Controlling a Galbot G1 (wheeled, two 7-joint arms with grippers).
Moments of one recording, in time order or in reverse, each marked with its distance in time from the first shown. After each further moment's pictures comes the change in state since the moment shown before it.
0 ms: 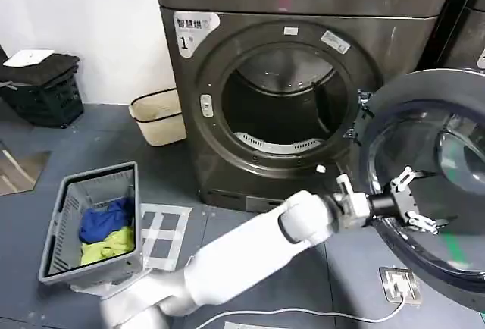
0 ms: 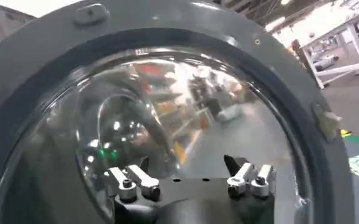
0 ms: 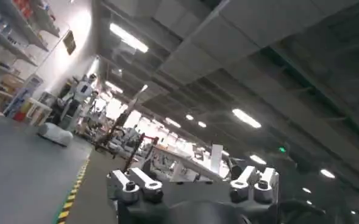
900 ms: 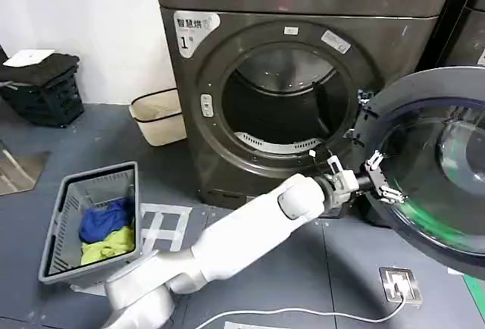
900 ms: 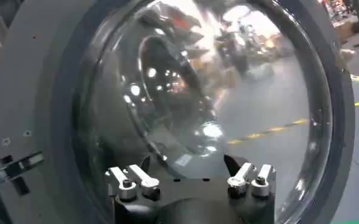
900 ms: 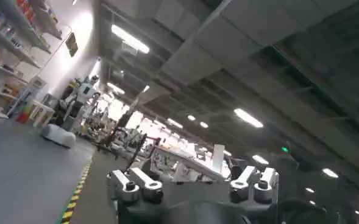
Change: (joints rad) left arm -0.086 -0.004 -0.003 0.193 -0.011 0.047 -0.065; right arm 0.010 0.031 -0.004 0.033 0.001 0.002 -0.004
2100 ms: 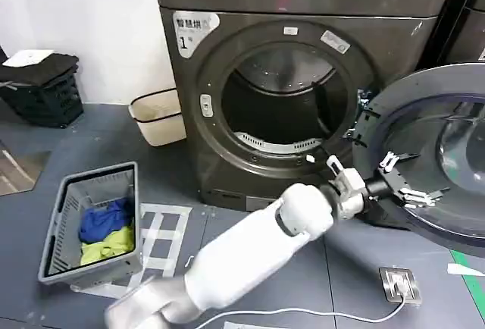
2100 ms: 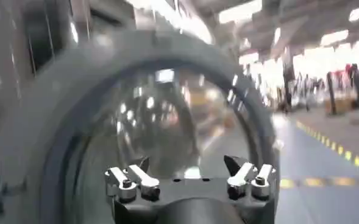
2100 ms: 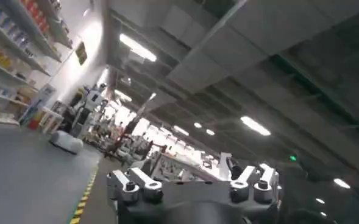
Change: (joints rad) left arm 0.180 0.004 -0.123 -0.337 -0.145 0.163 -0.033; right arm -0.010 0.020 -0.025 0.041 0.004 0.019 -0.010
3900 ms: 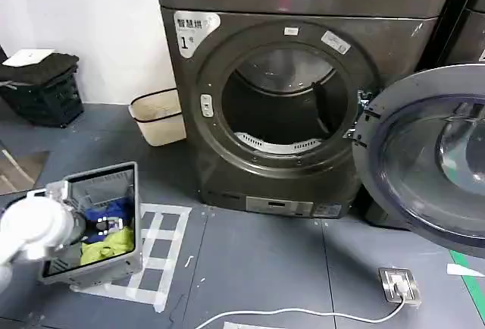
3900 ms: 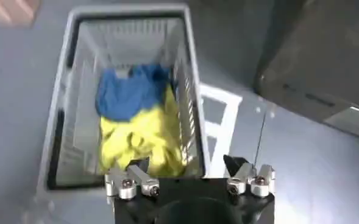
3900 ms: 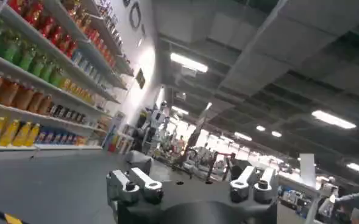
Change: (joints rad) left arm 0.598 1.208 -0.776 -0.416 -1.776 0.512 -1.432; right arm 0.073 -0.041 -0.162 -0.008 0.076 0.104 -0.112
